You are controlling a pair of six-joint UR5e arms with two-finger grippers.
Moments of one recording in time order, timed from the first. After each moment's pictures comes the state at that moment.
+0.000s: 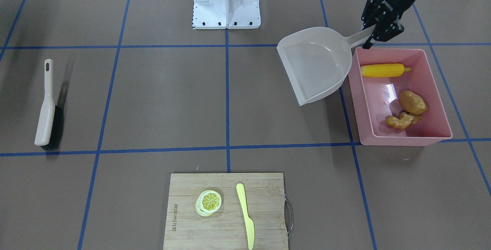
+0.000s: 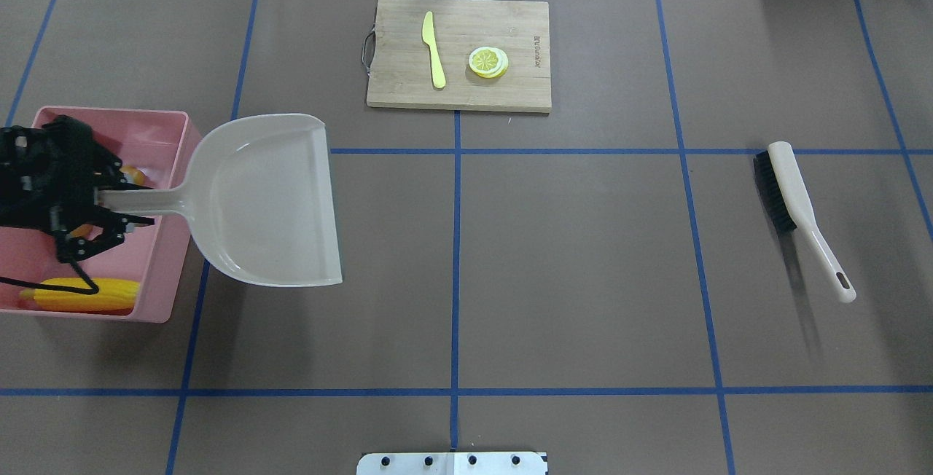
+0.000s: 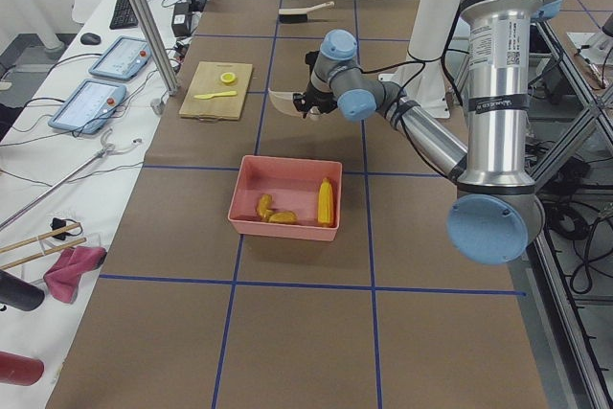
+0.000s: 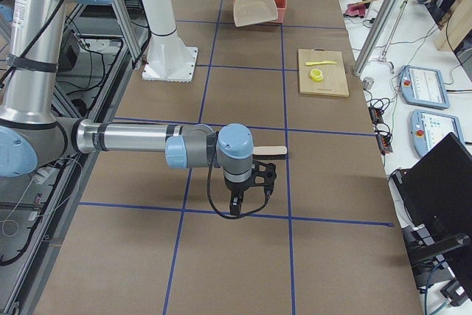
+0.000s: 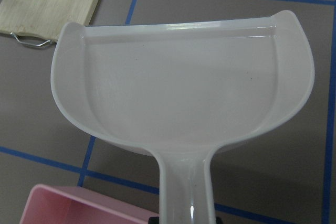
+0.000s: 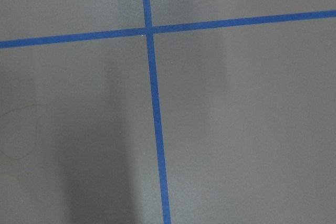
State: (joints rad) left arm -0.82 -1.56 -2.20 -1.97 -2.06 0.37; right arm 1.55 -1.81 1.81 -1.49 2.30 0.17
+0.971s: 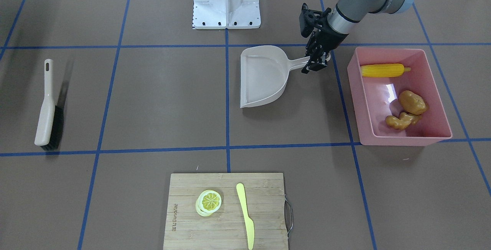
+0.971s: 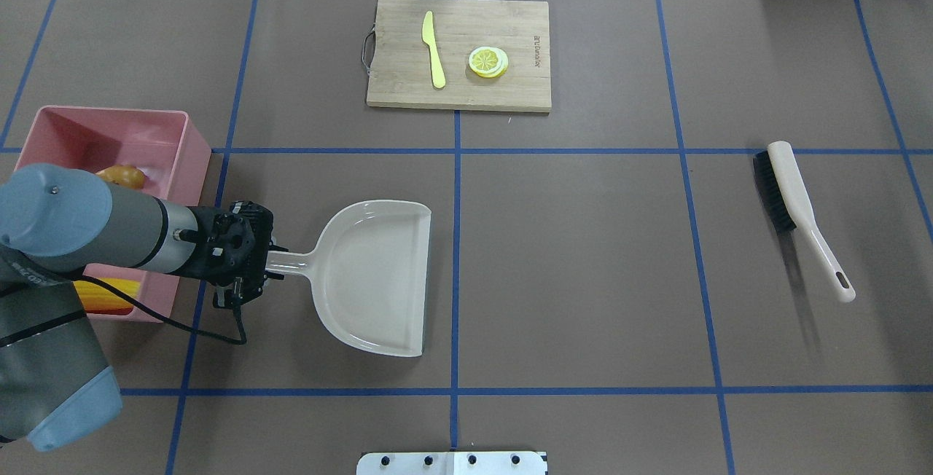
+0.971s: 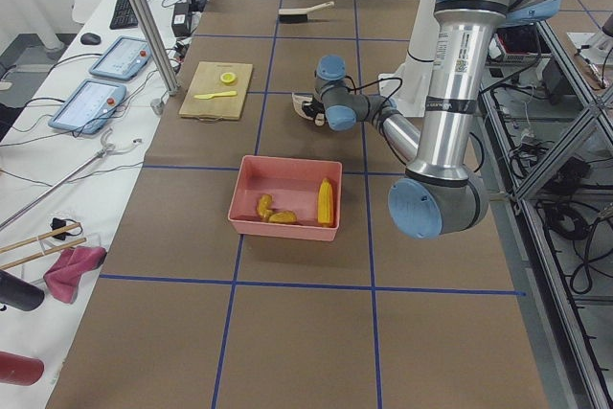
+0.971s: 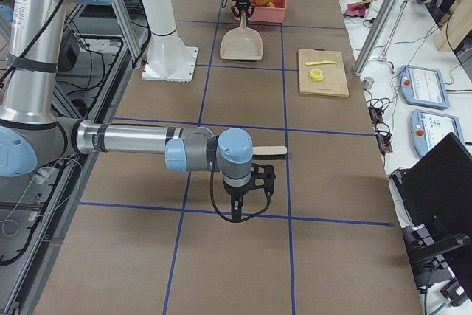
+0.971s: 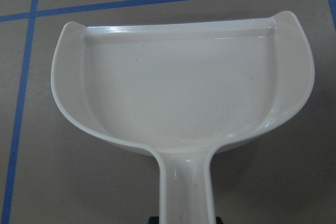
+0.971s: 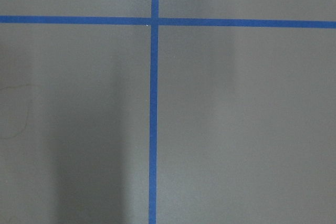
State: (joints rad) left arm -0.56 -1.71 -1.96 -2.12 -1.95 0.38; right arm 1.55 -1.81 1.80 -1.49 2.29 0.06
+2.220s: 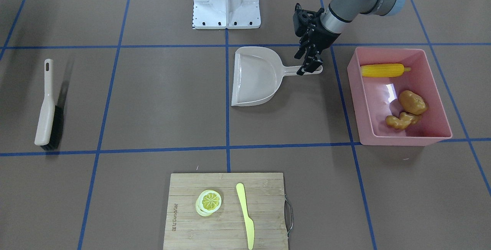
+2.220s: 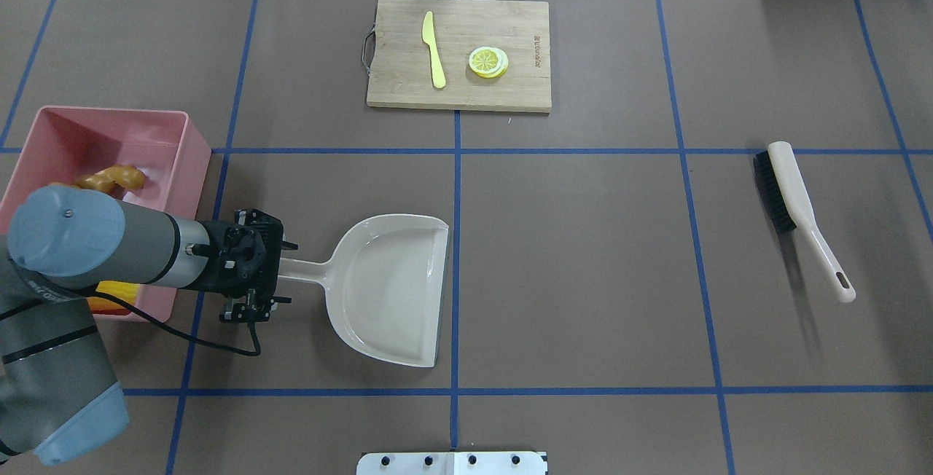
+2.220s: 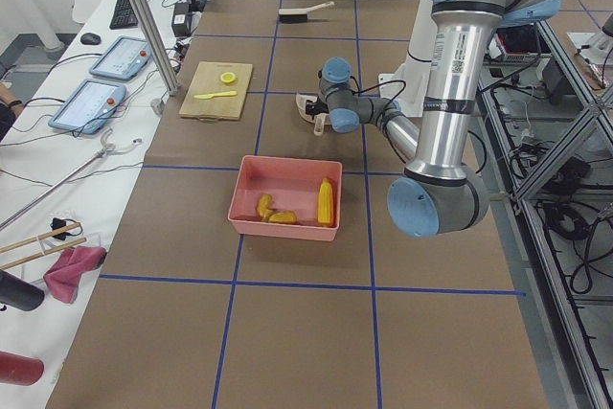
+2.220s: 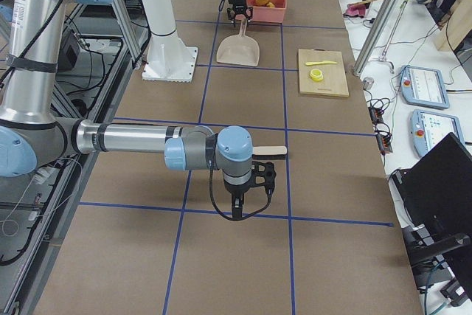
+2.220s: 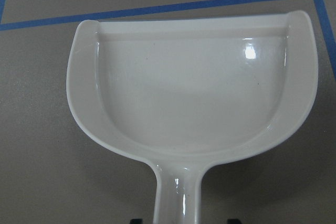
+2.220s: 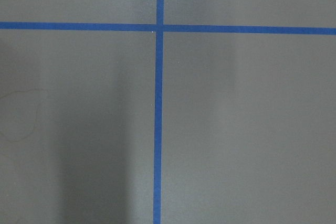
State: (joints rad) left arm -0.55 -1.70 -1.96 -2.15 -1.93 0.32; right arm 1.56 -1.81 1.81 -1.49 2.30 0.06
